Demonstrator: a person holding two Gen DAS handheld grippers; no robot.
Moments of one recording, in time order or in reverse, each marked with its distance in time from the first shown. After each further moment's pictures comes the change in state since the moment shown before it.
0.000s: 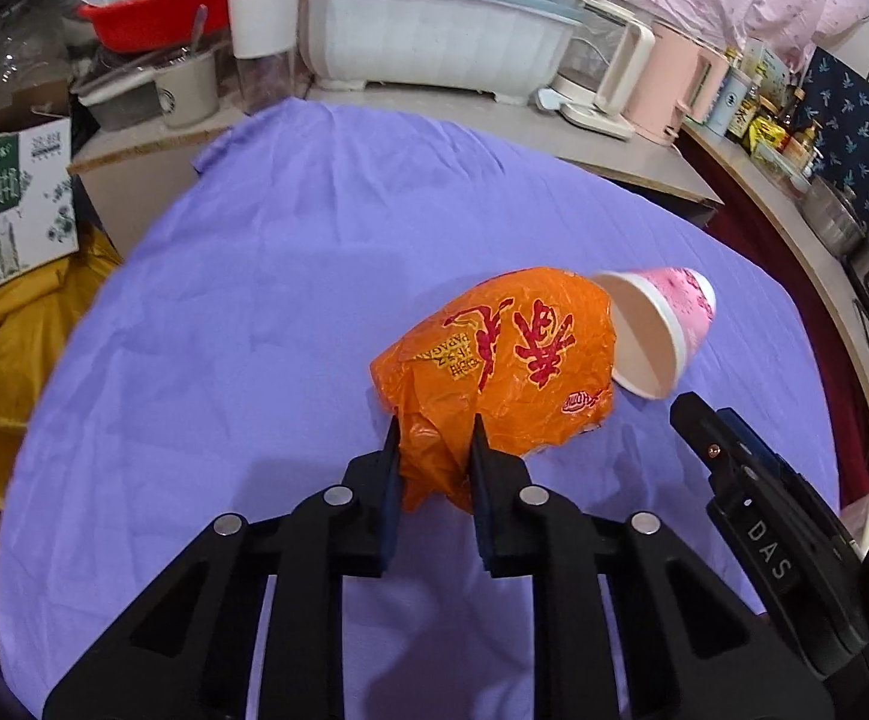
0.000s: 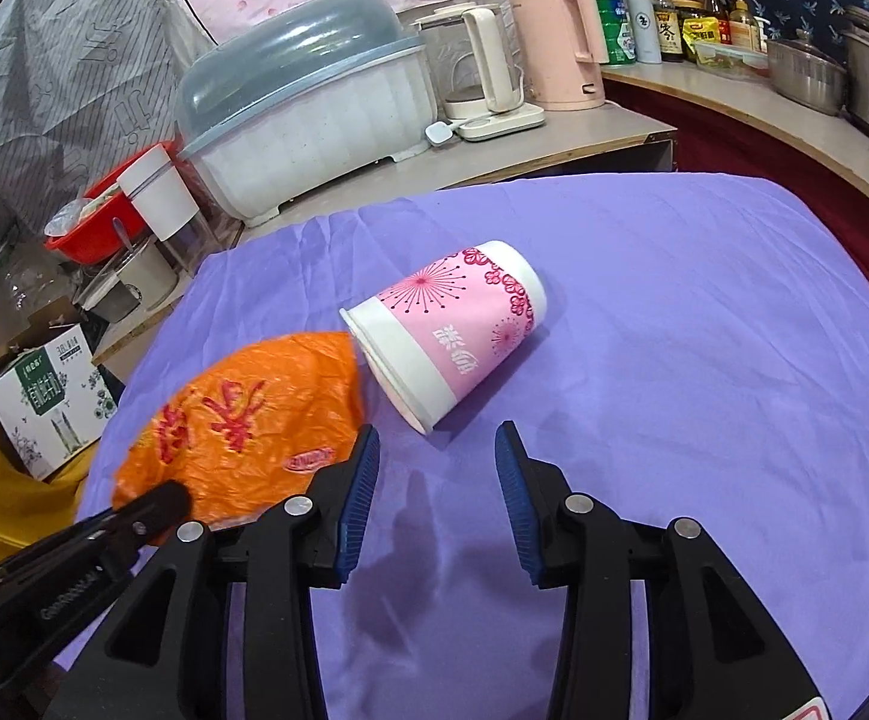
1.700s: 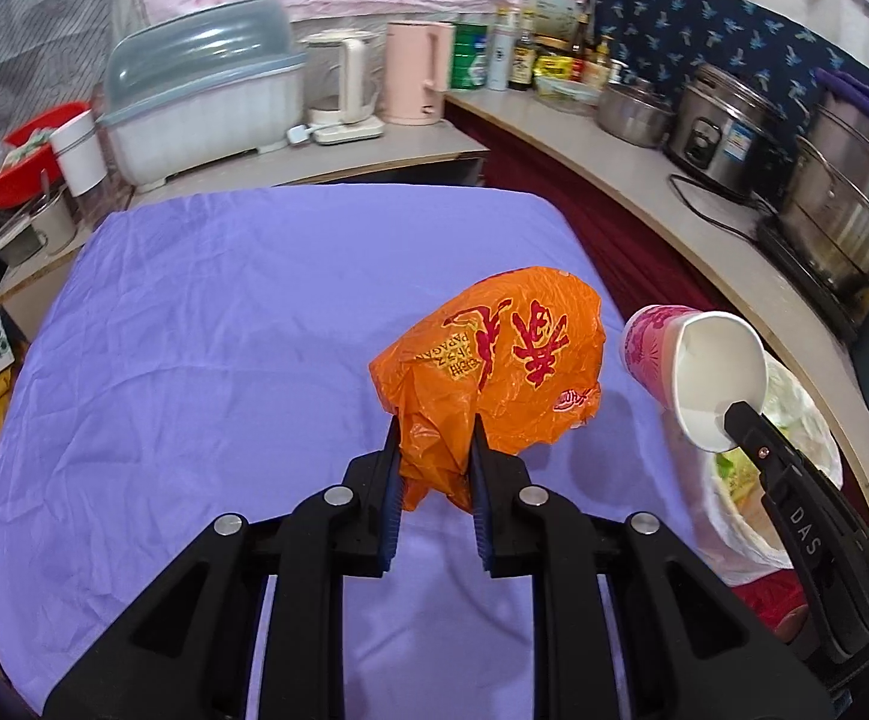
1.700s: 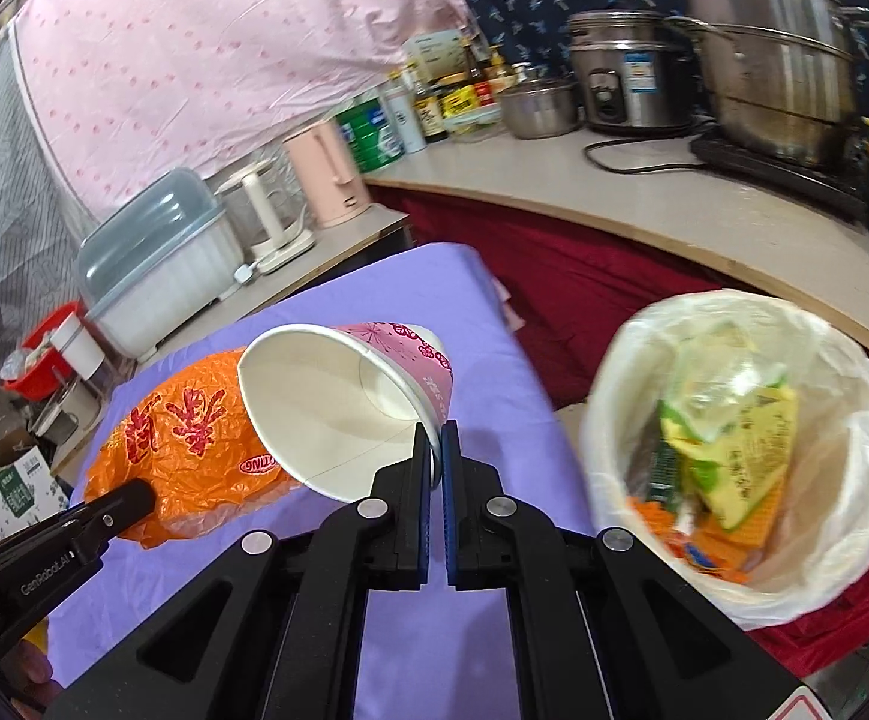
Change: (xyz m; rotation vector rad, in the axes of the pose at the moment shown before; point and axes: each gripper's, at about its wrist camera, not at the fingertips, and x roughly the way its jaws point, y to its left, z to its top) left arm -0.126 -0.215 -0.111 0.333 -0.065 -0.180; right arm -0.234 -0.205 -0.067 0.254 -0.230 -0.224
